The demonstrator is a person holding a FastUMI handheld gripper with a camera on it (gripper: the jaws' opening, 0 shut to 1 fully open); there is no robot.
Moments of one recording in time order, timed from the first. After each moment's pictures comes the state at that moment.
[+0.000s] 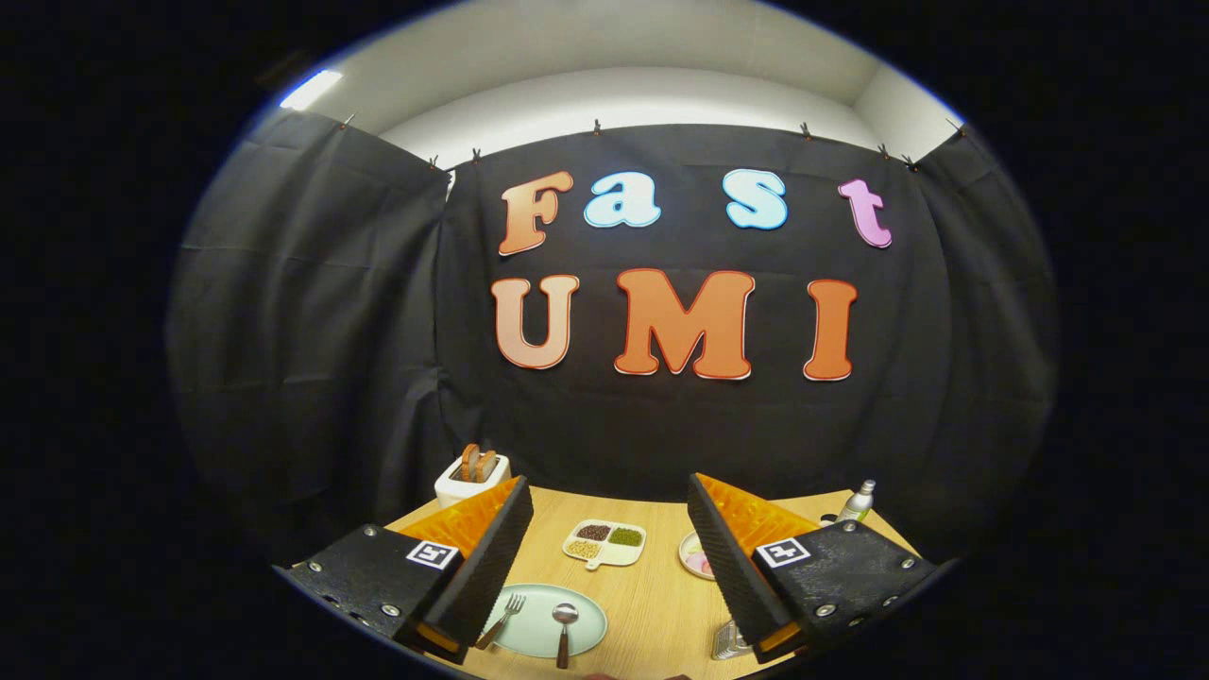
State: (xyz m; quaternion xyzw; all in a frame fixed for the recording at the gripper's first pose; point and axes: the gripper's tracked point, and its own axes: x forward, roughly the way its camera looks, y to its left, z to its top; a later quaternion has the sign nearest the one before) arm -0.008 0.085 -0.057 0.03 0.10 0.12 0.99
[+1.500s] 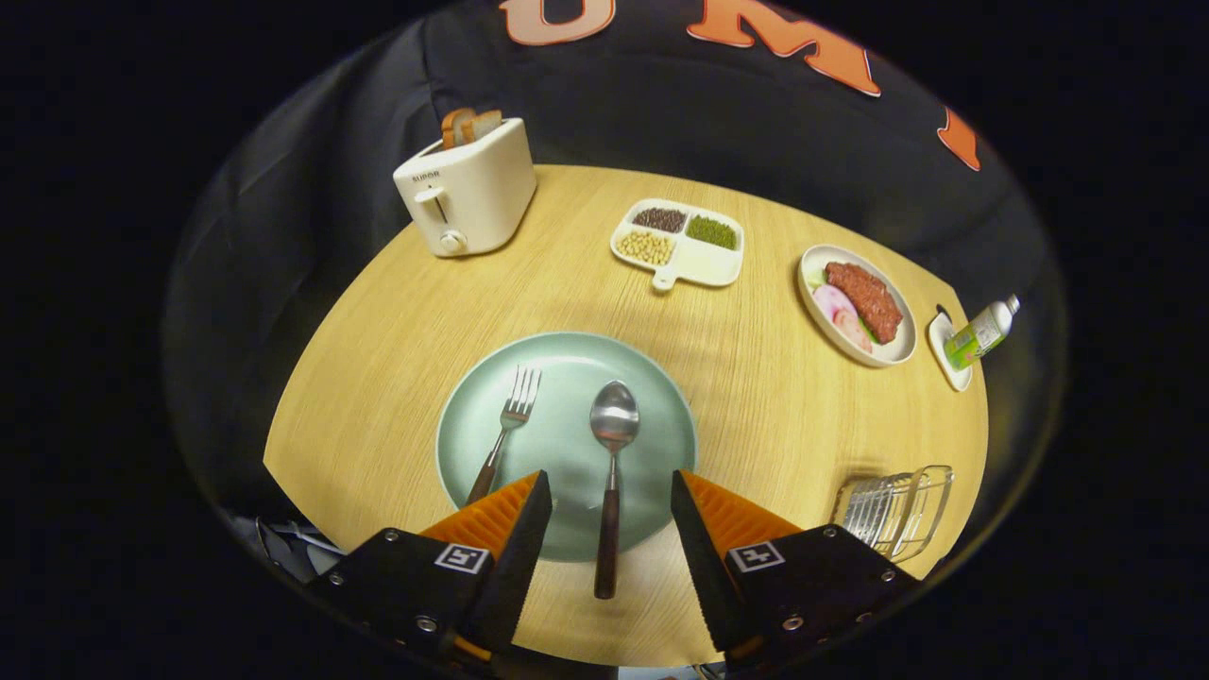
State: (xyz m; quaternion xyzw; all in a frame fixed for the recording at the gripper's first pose) arm -0.045 0.167 -0.370 -0.06 0.58 0.17 0.79
